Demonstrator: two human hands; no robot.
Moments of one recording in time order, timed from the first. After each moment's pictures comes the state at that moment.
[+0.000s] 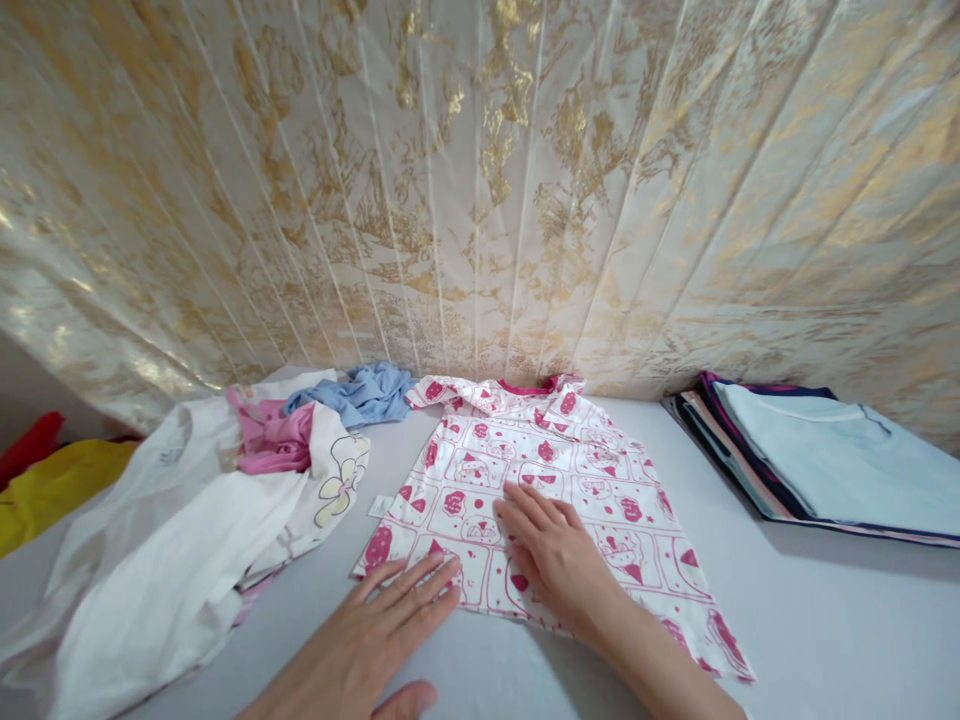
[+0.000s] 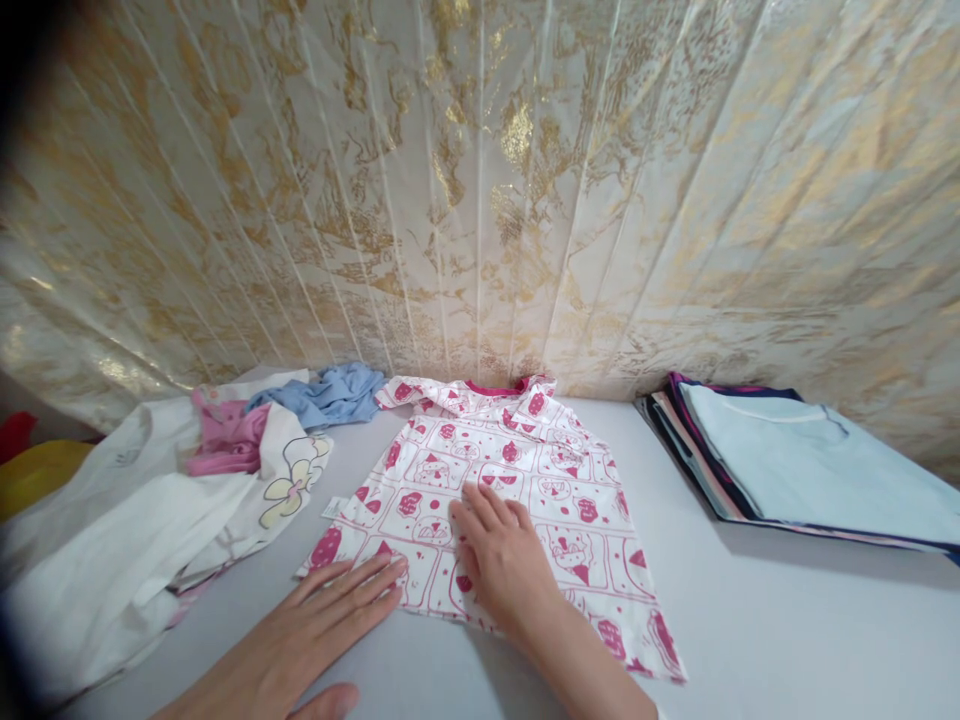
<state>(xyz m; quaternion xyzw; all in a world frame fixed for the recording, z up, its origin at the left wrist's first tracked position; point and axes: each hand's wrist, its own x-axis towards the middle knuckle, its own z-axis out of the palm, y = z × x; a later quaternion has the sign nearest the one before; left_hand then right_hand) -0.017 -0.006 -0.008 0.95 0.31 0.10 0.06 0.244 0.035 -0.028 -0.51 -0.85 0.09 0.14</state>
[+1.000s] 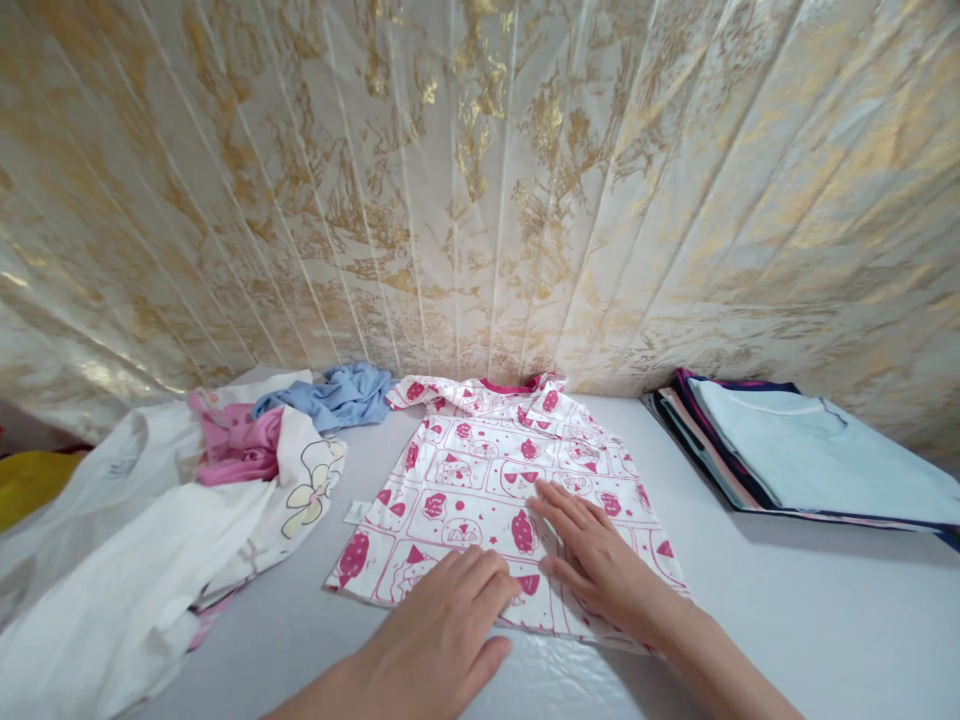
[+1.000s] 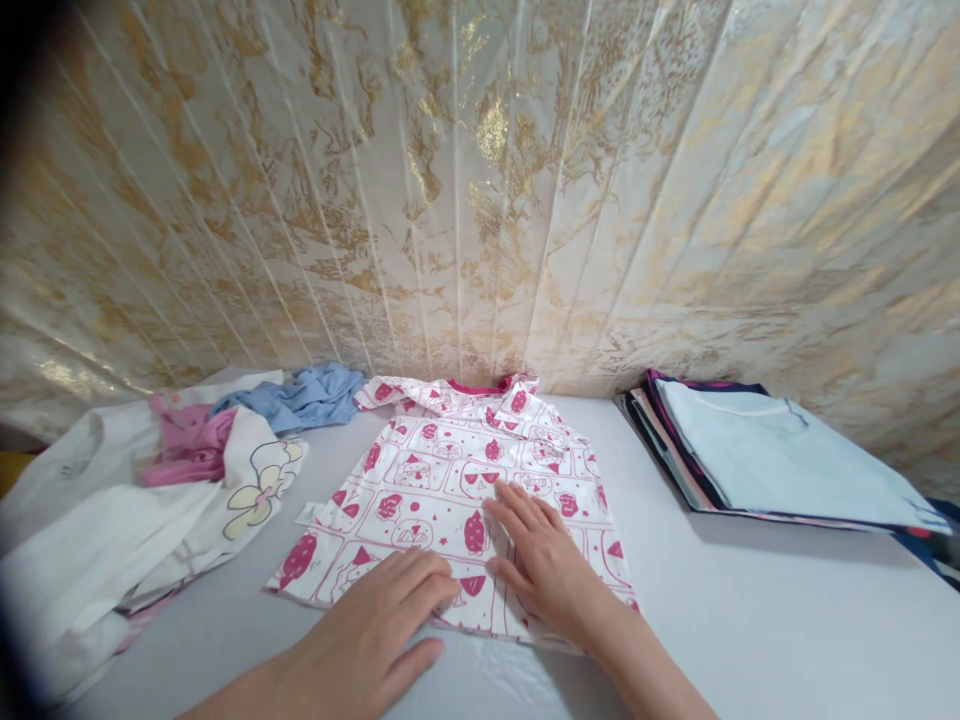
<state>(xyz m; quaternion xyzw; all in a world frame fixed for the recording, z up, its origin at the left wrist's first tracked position) 0.071 0.015 0.000 0.92 0.32 0.10 0.23 0.328 0.038 -0.038 -0.50 -0.86 0.06 0.11</state>
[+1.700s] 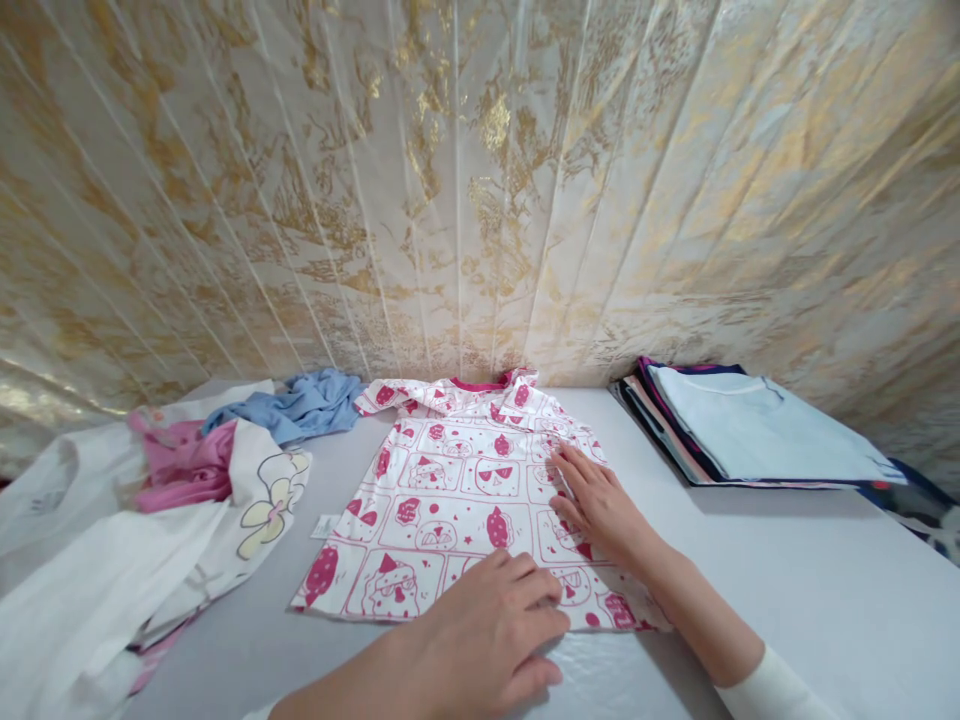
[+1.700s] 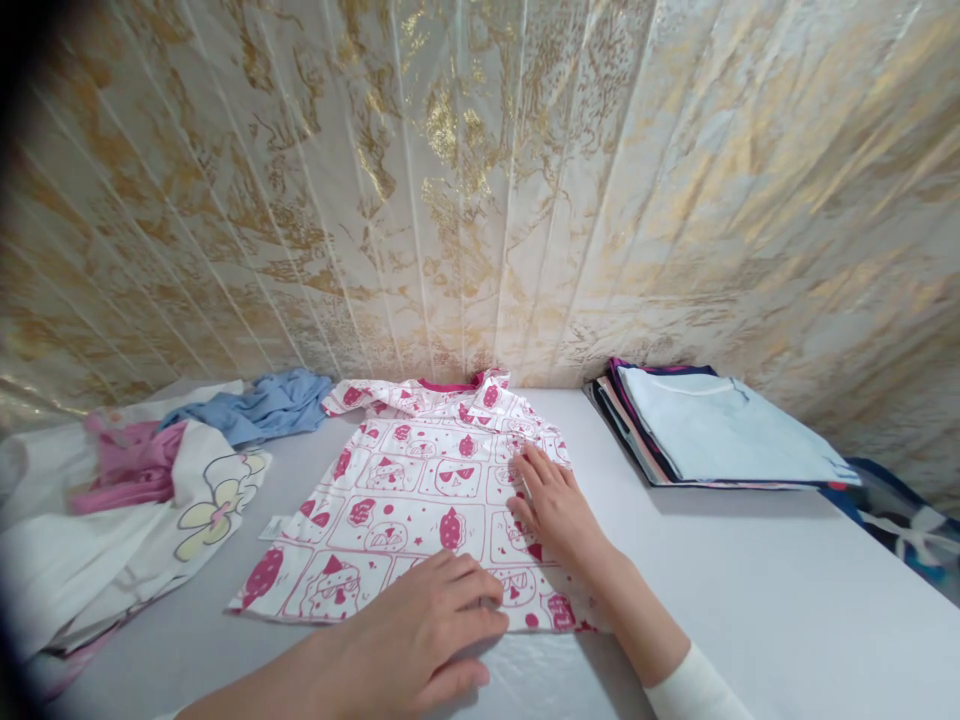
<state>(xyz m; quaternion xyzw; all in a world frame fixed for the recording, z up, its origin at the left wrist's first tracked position) 0.125 0.023 0.005 0.97 0.15 0.06 0.19 0.363 0.052 -0.045 -0.59 -0.80 -0.02 0.11</state>
